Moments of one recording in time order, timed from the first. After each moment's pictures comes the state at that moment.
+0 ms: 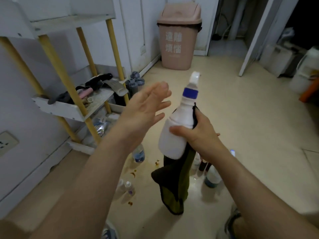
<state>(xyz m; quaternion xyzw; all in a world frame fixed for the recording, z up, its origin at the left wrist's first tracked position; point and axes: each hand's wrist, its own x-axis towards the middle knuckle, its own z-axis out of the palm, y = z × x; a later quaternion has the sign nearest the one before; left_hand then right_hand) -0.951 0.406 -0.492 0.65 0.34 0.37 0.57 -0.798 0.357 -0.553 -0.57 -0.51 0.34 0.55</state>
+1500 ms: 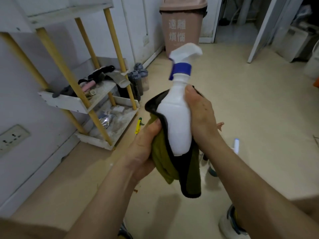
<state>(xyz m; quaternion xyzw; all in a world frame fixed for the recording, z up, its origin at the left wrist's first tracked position) -0.948 0.362 -0.561 0.44 0.28 0.33 0.79 -0.809 0.351 -0.540 -0.50 -0.42 0.32 0.69</state>
